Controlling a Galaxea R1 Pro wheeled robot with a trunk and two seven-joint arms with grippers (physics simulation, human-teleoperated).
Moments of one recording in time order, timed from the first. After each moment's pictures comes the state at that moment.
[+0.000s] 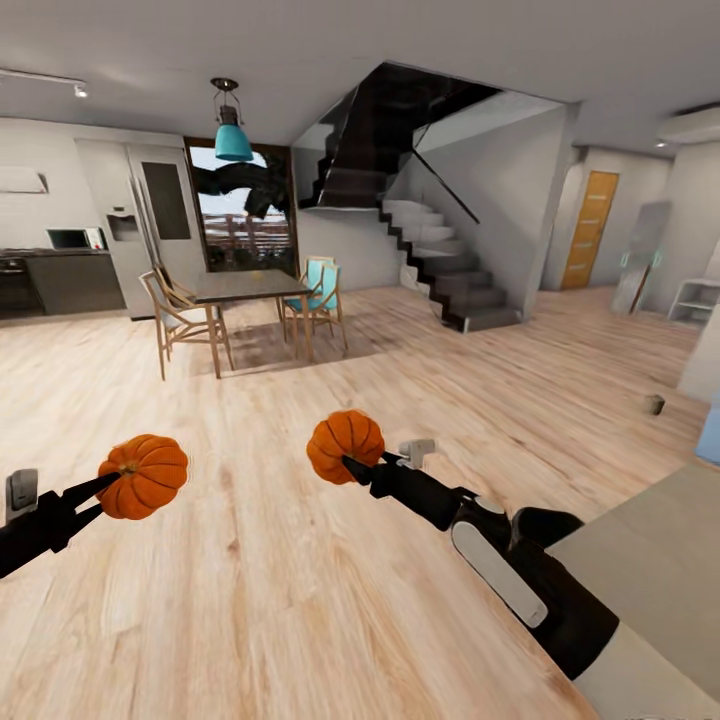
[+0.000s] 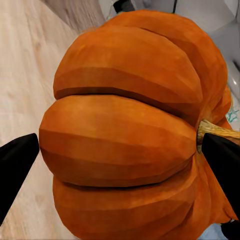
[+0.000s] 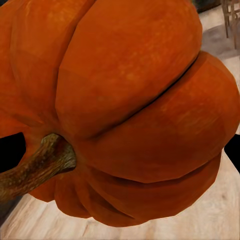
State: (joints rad) left arm -0.29 0.42 0.55 -1.34 1.06 0.99 -0.44; right arm -0.63 -0.18 0.66 -1.36 -0.89 0.26 0.06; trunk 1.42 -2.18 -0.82
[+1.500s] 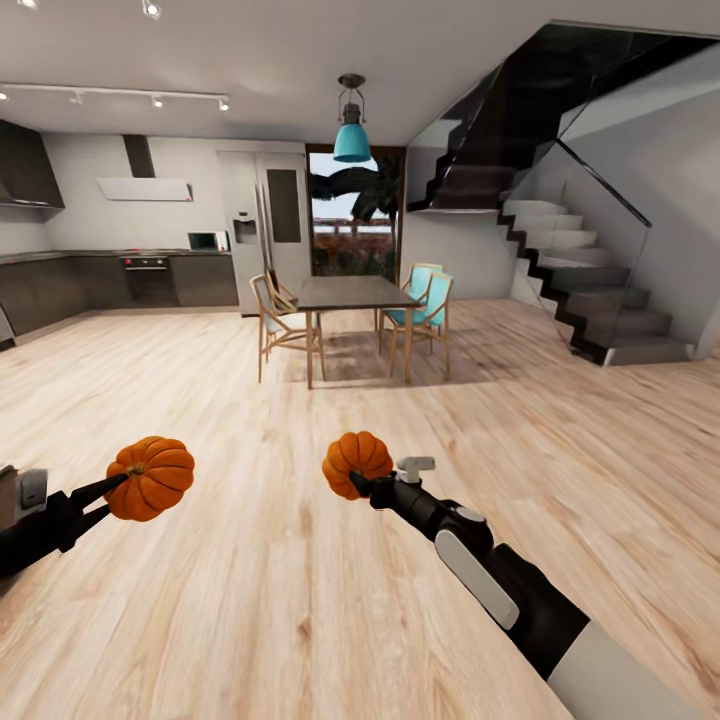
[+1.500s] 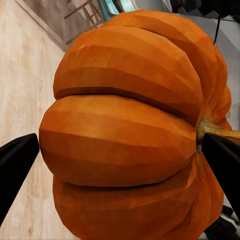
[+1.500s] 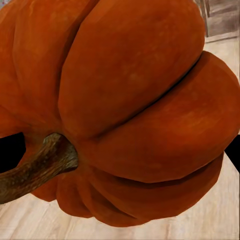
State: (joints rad) left arm -0.29 0.42 0.52 -1.34 1.06 0.99 -0.44; right arm -0.63 -0.11 0.66 -1.20 -0.82 0.26 -0.08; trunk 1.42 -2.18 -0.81
